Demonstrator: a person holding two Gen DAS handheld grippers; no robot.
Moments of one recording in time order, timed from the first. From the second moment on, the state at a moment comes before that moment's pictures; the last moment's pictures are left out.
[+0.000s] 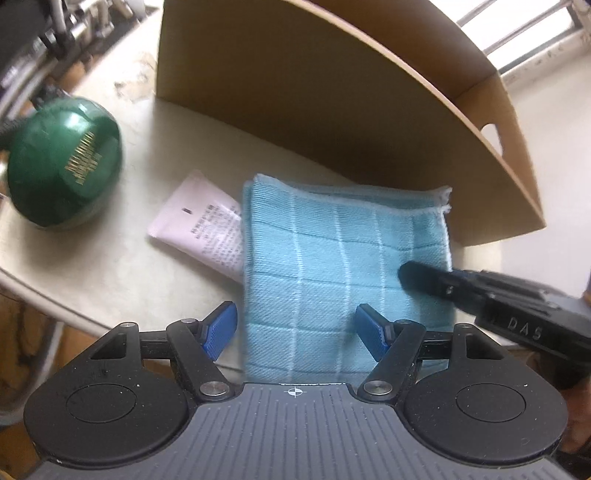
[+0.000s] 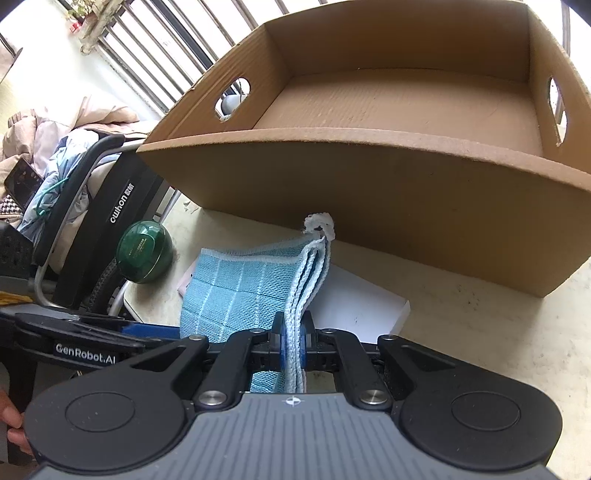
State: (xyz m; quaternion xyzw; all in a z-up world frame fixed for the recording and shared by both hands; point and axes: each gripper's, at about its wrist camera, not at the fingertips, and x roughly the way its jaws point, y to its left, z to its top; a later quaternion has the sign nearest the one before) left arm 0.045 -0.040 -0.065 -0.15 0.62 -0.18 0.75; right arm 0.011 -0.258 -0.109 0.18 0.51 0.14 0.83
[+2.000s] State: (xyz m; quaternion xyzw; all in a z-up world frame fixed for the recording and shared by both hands) left arm 0.107 -0.124 0.103 -0.08 0.50 -0.30 0.81; right arm 0.024 -0.257 0.084 0.09 0.42 0.01 0.90
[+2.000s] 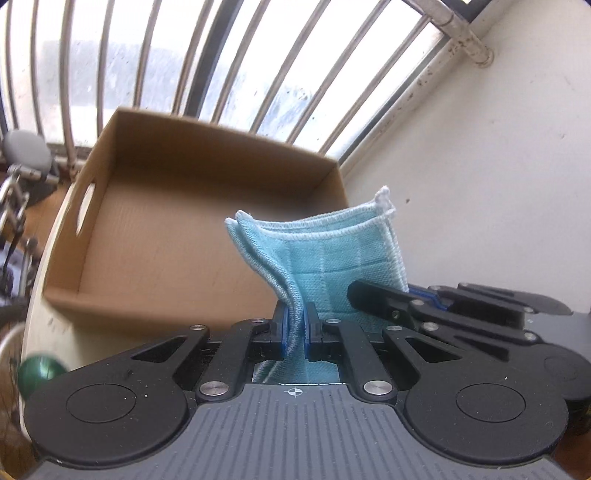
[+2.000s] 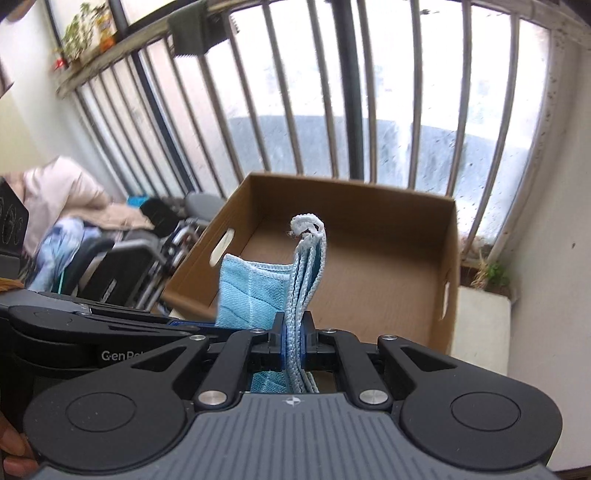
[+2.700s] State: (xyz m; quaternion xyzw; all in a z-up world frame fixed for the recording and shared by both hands) left arm 0.281 -0.257 -0.010 -0.08 0.62 -0.25 0.74; right arm 0.171 -0.395 -0.022 0.16 0.48 -0.06 0.86
